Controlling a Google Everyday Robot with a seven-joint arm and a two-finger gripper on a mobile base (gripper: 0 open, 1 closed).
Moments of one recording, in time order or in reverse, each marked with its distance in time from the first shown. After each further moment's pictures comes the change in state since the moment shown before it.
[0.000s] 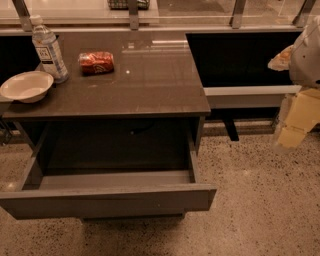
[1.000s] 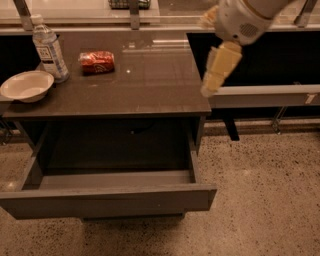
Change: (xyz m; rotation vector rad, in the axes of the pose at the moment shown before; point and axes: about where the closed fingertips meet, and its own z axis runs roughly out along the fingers) arm -0.135 -0.100 0.033 0.057 -0.287 -0.225
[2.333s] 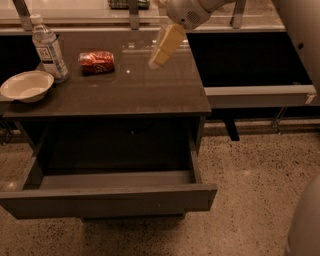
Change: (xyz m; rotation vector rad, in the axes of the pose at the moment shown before) arm -0.106 -0.083 0.064 0.058 -0.371 -0.104
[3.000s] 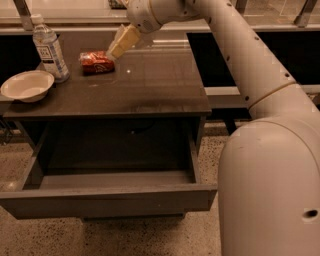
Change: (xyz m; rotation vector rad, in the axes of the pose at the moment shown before) arm -0.039 -0.067 0.117 0.066 -0.280 0.005
